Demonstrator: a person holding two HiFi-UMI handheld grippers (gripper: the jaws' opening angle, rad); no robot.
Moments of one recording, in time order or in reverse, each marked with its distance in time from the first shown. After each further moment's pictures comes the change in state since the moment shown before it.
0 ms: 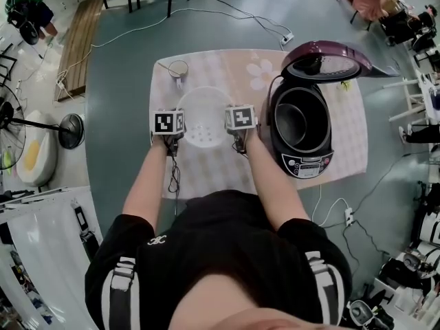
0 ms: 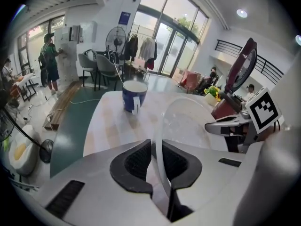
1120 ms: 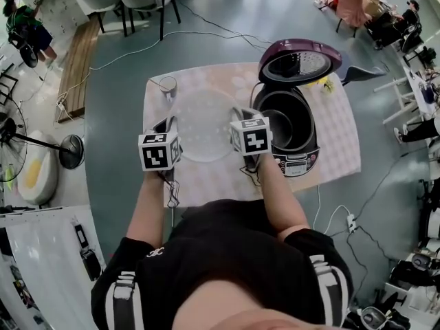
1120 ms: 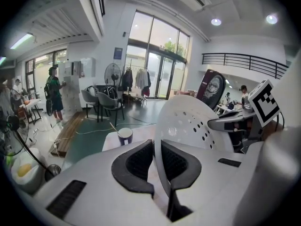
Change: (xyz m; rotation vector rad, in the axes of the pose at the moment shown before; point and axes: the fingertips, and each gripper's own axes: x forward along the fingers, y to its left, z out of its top) left arm -0.161 -0.104 0.058 0.133 -0.296 0.066; right arm -0.203 0.002 0.059 -0.128 -0.298 -0.035
